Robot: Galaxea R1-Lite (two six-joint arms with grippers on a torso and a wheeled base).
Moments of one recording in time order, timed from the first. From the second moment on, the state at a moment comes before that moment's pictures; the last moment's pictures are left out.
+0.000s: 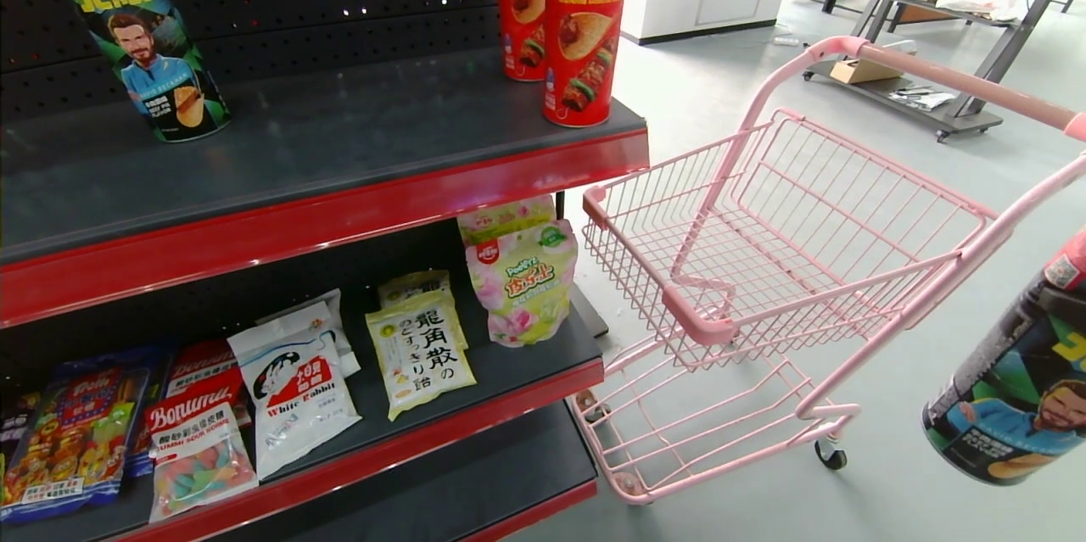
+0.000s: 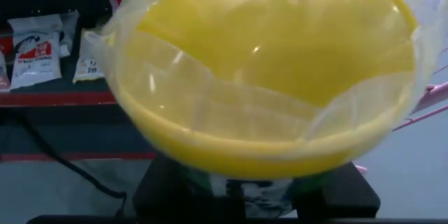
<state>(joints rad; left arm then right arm) 0.00 0.00 0.00 0.00 0.03 0.00 0.19 0.83 -0.70 0.05 0.14 -0.10</state>
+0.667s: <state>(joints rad) 0.00 0.00 0.00 0.00 0.03 0.00 0.19 0.91 -0.79 0.05 0.32 -0.10</state>
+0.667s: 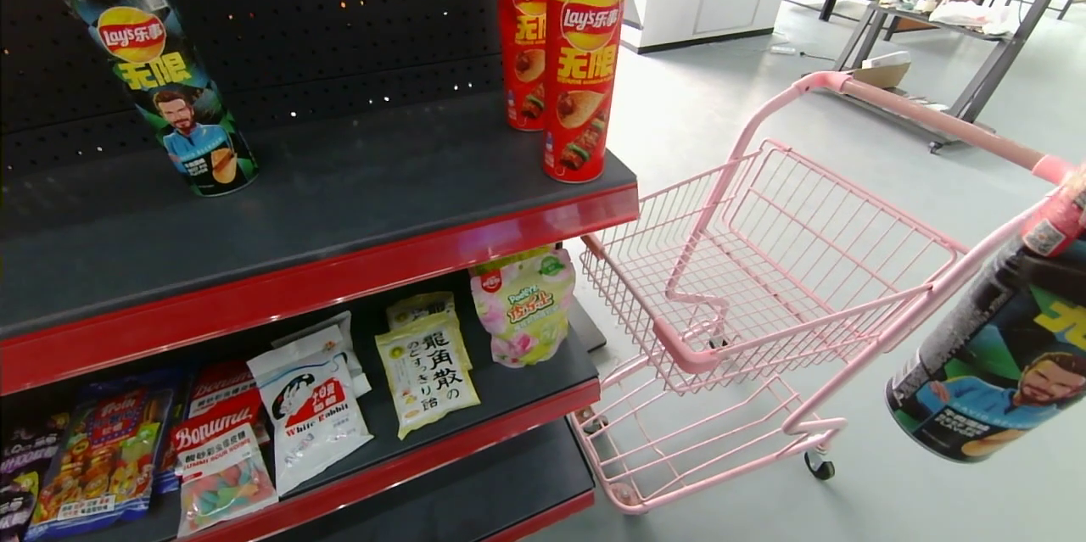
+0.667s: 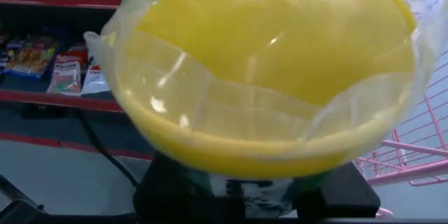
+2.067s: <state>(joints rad) 0.00 0.00 0.00 0.00 0.03 0.00 0.19 1.22 -0.88 -0.03 0.38 -0.10</state>
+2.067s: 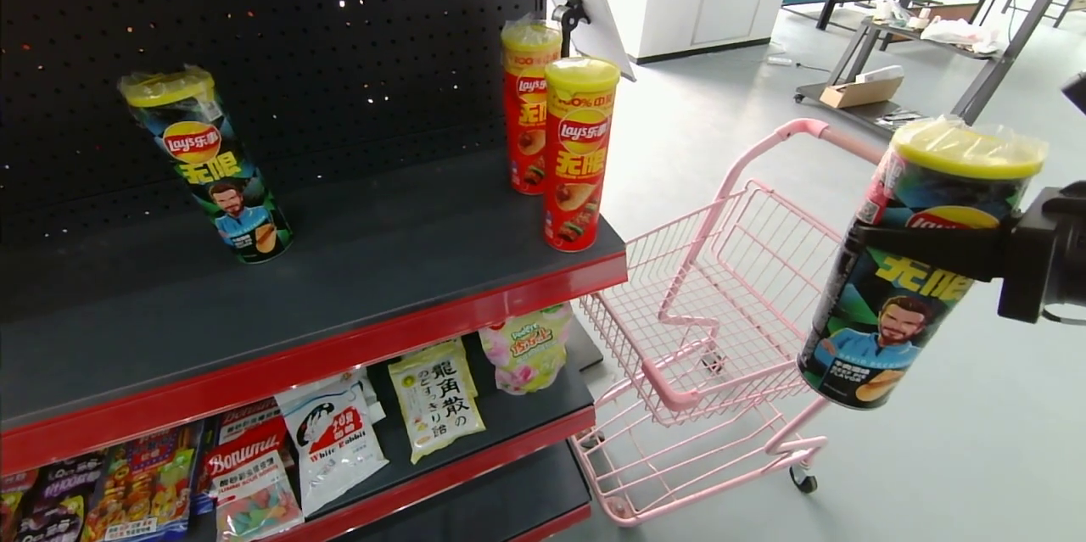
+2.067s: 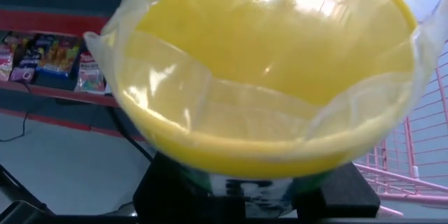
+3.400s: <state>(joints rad) 0.00 0.00 0.00 0.00 0.03 0.00 0.24 0.99 -0.69 -0.03 0.50 -0.19</state>
